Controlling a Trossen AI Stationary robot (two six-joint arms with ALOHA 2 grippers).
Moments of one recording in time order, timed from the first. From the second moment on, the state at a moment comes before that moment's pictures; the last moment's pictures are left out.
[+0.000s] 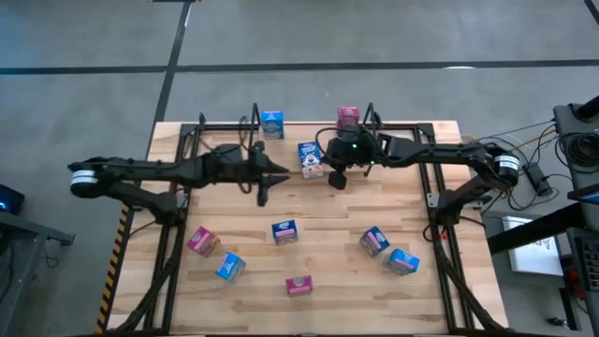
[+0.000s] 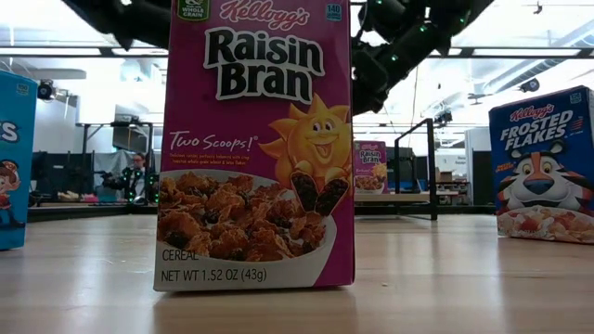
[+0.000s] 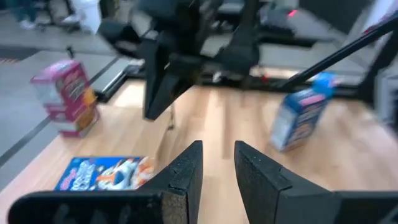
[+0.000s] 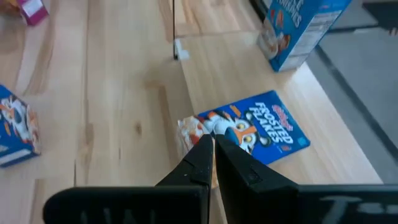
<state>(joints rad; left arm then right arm) 0.19 1.21 0.73 0.20 0.06 -0.01 -0.34 1.47 1.03 -0.17 -0.06 -0.14</state>
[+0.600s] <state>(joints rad) 0.23 1.66 0.94 0.20 -0.06 0.07 -0.34 1.44 0.99 -0.12 -0.05 -0.15</state>
